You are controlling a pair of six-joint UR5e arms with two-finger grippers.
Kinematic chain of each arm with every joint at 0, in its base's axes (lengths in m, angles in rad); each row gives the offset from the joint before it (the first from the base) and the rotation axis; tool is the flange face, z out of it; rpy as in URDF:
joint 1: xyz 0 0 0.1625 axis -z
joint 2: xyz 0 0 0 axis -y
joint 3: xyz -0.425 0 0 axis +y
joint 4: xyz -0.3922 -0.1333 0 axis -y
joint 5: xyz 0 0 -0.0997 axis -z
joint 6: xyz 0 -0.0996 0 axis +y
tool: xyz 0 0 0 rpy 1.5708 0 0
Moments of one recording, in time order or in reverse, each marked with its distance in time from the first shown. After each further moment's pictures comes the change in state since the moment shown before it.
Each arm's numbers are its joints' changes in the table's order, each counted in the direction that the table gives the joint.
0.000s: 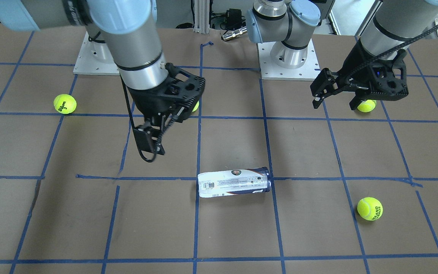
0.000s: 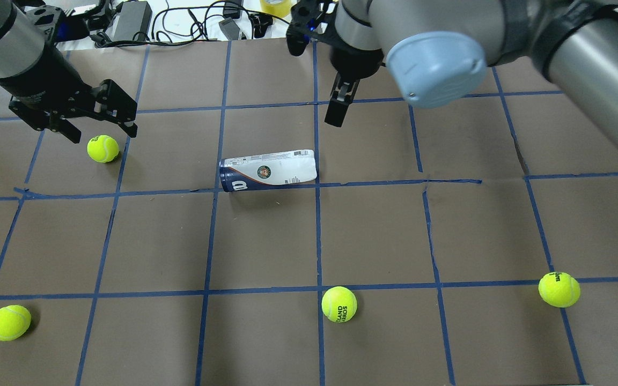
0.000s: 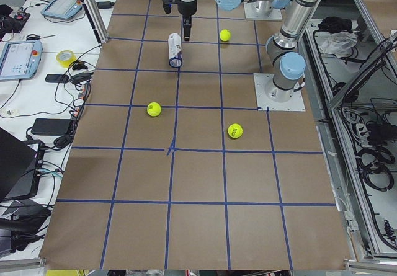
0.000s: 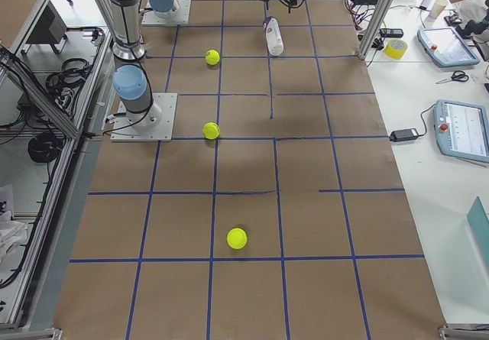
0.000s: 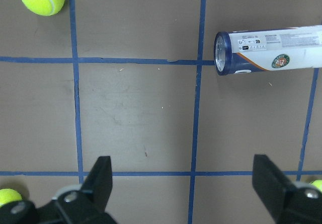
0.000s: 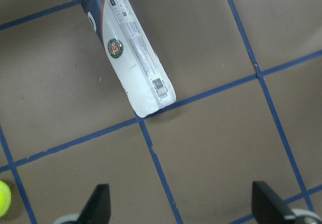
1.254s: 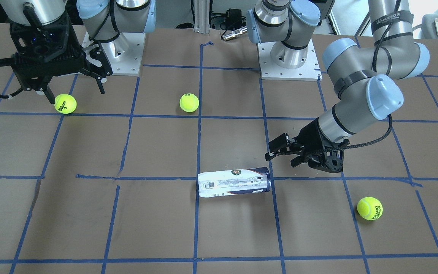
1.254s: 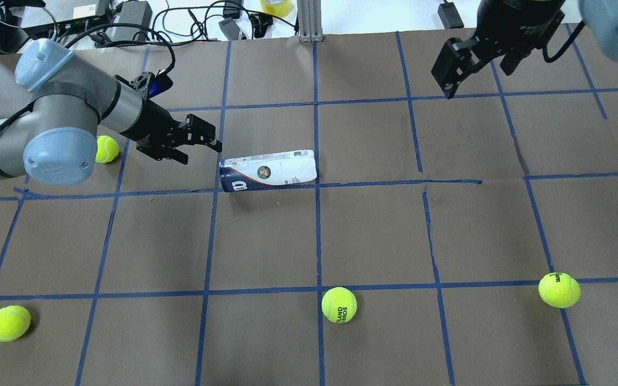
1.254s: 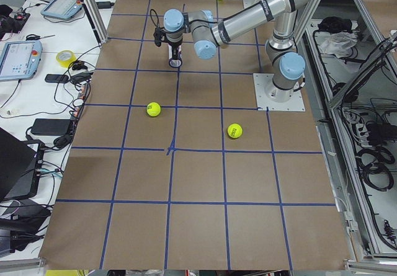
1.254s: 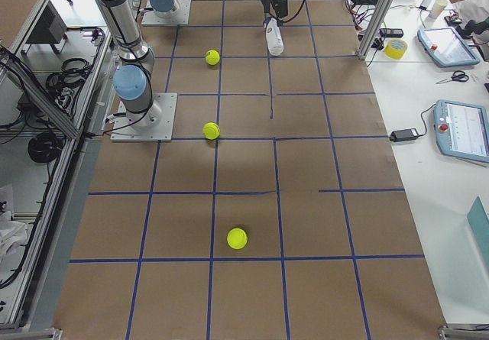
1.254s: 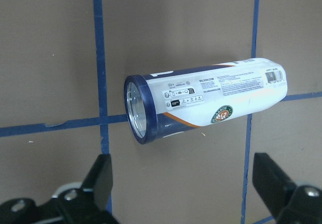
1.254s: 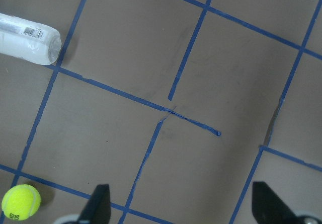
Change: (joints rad) left arm -0.003 -0.266 0.226 0.442 -0.393 -0.014; right arm 0.198 -0.179 -0.003 0.234 -0.139 -0.677
